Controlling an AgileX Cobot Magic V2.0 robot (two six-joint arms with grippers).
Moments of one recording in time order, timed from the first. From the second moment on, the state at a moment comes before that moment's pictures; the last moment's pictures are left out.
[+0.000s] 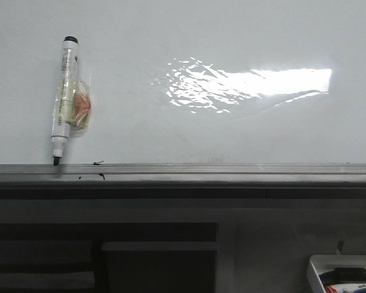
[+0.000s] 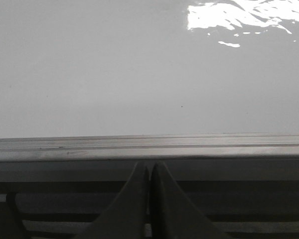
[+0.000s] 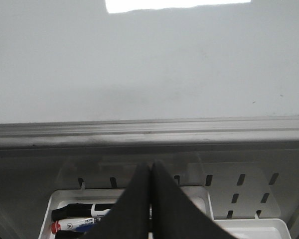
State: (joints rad) left arm 0.00 -0.01 0.00 0.06 0.32 -0.04; right arm -0.04 -0.01 0.01 -0.03 0.34 0.04
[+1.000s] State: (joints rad) left arm 0.00 -0.01 0.00 0.03 0.19 -0.04; right arm -0.04 -0.01 0.02 -0.04 0.18 0.04
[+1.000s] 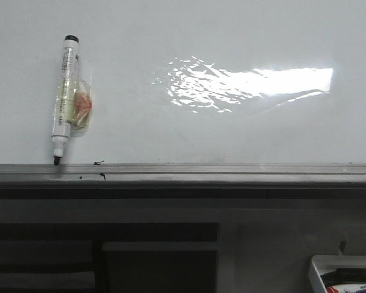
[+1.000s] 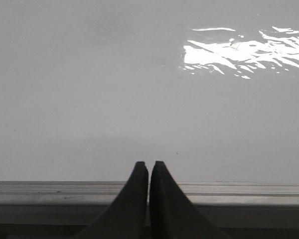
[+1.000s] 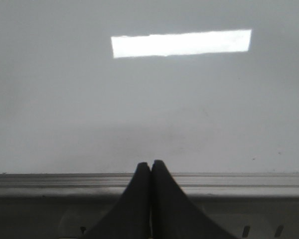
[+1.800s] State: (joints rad) left arm 0.00 0.30 -0.20 0.05 0.11 -0.04; right arm -0.04 0.35 -0.16 0.03 0.30 0.04
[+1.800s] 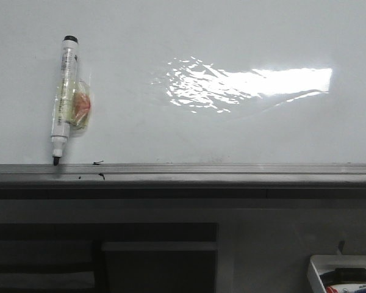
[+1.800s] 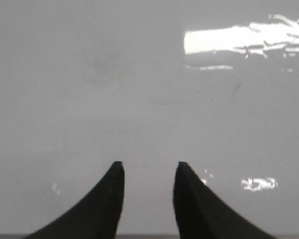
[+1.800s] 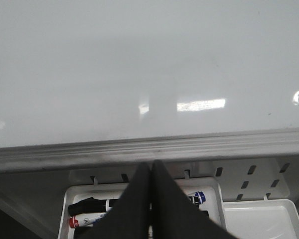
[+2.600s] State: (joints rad) left arm -0.65 0.83 -0.21 -0.06 -0.33 -0.07; right arm -0.04 0.35 -0.16 0.03 0.28 0.04
